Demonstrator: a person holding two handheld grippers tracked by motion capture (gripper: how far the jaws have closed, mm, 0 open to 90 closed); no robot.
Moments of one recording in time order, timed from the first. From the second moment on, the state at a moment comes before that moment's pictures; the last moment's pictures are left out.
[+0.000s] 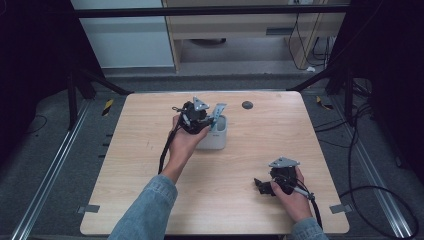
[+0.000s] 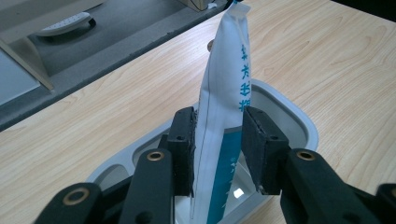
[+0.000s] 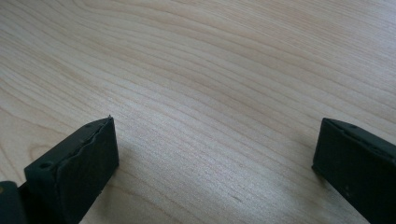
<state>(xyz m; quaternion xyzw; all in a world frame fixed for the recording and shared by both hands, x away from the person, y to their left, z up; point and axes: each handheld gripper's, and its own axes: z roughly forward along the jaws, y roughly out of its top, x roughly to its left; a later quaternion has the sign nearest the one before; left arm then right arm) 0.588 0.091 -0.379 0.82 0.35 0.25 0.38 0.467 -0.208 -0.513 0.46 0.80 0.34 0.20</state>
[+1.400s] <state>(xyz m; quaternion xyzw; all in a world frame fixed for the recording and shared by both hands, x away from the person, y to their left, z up) 0.554 0.099 -0.364 0.84 0.31 0.22 0.39 0.467 -0.208 -0.513 0.45 0.80 0.34 0.20</state>
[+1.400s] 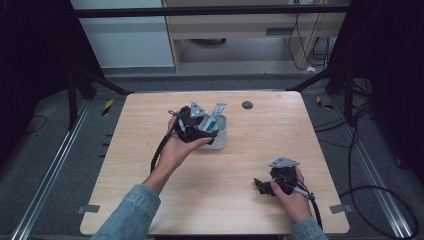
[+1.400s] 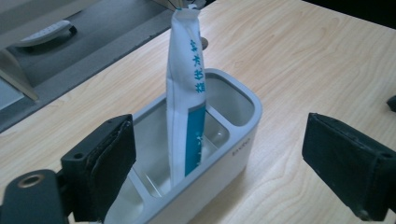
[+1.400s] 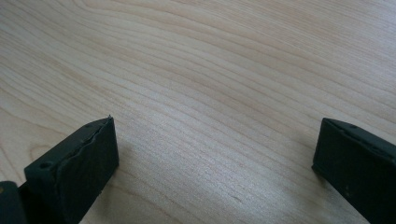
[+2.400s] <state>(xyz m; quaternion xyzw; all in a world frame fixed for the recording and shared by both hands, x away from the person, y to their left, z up) 0.512 0.159 -0.394 0.84 0.32 0.21 0.38 0.467 -0.208 -0.513 0.45 0.80 0.34 0.20</state>
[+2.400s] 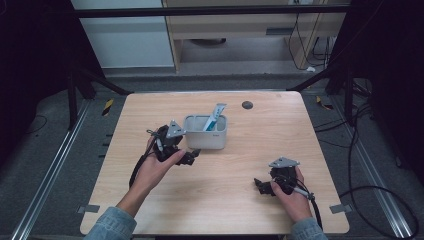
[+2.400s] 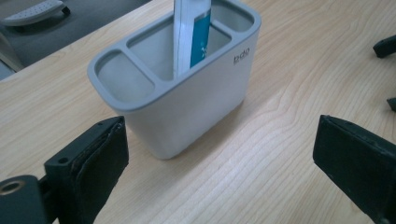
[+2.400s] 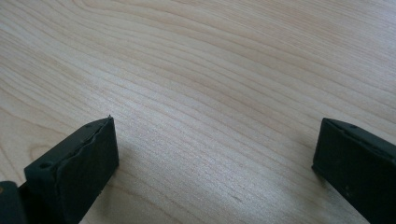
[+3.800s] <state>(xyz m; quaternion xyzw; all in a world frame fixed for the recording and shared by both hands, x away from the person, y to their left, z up) 0.513 0.279 -0.493 0.80 0.46 0.20 0.33 0.467 -0.208 -0.513 0.46 0.80 0.34 0.20</state>
